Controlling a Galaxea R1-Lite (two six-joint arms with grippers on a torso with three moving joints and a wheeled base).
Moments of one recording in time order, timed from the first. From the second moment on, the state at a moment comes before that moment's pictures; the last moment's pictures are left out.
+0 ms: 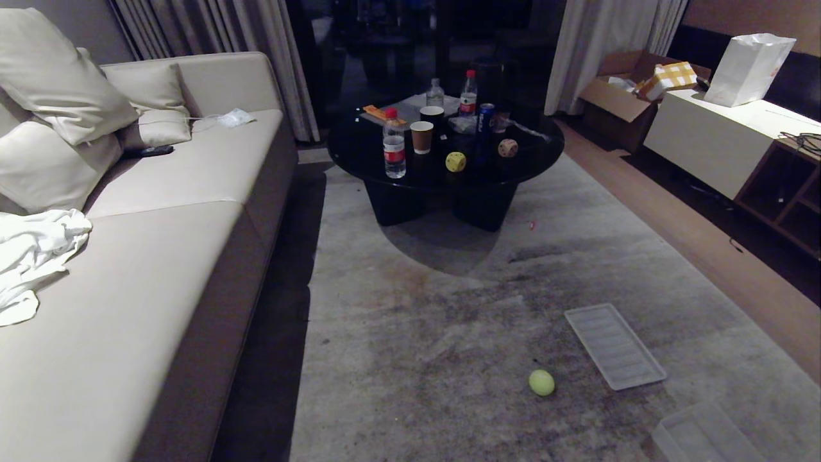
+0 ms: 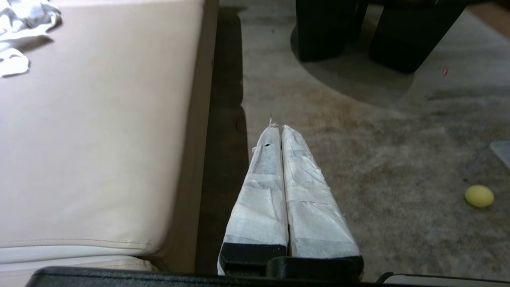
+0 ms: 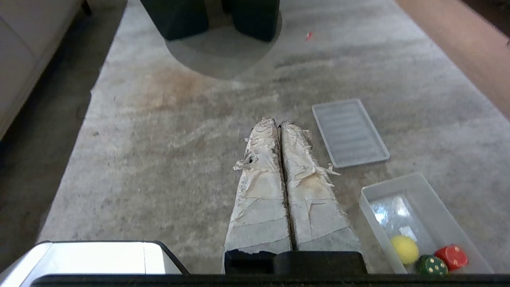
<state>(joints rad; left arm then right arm) 0.00 0.00 0.00 0.00 0.03 0.00 0.01 0.00 -0.04 0.10 0.00 0.03</state>
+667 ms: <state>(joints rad) 0.00 0.00 0.00 0.00 0.02 0.01 0.01 0.00 -0.04 0.10 0.00 0.03</state>
